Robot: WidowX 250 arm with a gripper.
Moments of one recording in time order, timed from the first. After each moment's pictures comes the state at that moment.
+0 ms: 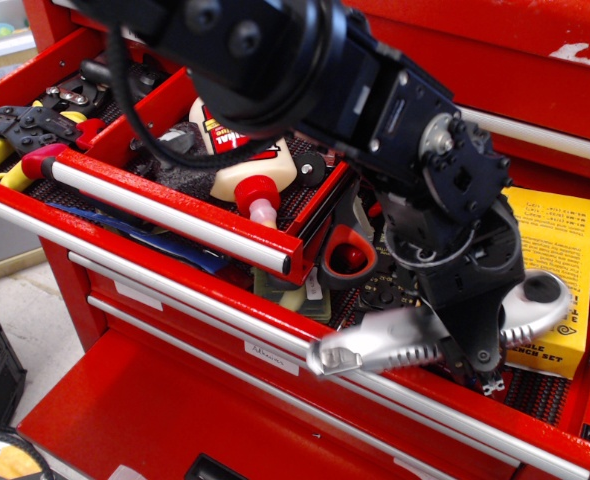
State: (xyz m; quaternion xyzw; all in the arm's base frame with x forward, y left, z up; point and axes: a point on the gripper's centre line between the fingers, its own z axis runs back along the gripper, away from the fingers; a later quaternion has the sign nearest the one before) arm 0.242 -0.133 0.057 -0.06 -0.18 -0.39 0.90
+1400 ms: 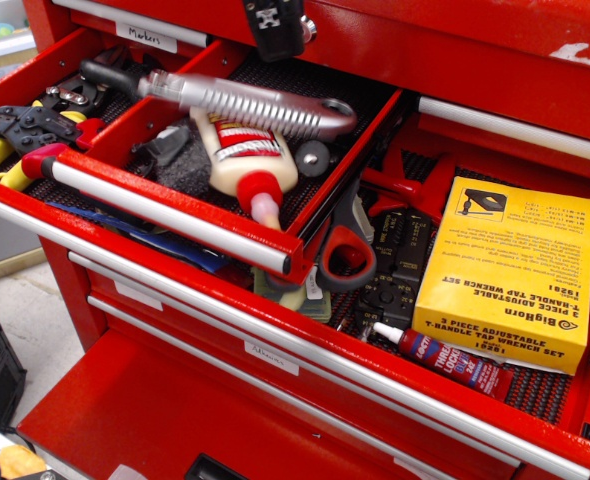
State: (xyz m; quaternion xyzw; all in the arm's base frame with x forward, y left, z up) arm 0.325 0.032 0.167 0.00 -0.13 -0.49 0.86
